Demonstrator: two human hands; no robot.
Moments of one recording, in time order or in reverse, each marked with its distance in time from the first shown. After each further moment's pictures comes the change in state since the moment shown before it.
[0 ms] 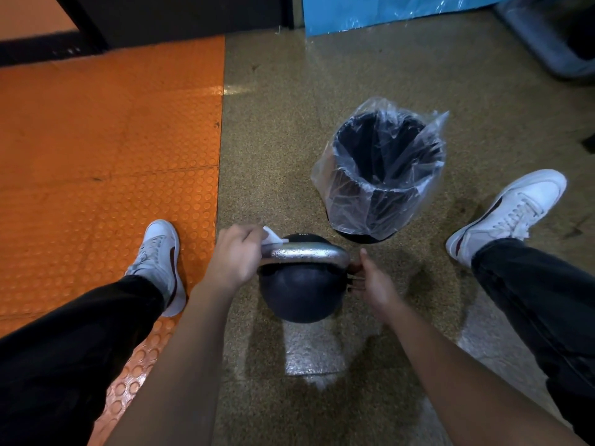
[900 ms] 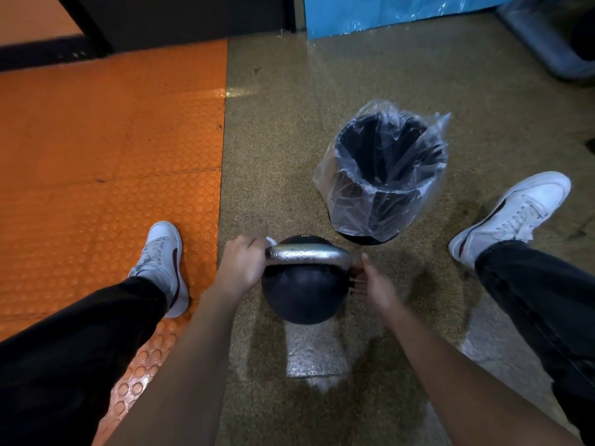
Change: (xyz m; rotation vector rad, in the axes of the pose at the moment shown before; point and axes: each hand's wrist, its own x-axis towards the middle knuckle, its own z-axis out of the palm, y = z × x) left_hand 0.001 -0.013 0.013 0.069 -0.067 -0.018; right_hand 0.009 0.015 -0.005 -0.050 0.027 0.009
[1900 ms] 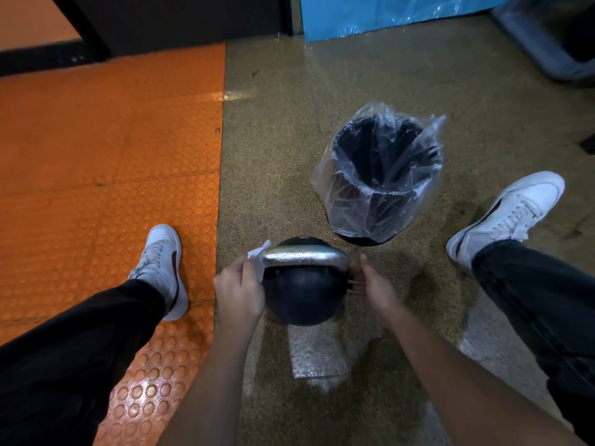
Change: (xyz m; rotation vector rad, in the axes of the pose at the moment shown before) left_hand -0.046 -0.013 0.026 -0.243 0.379 -0.073; right_hand -0.006 -0.005 0.000 -0.054 -0.015 -0.008
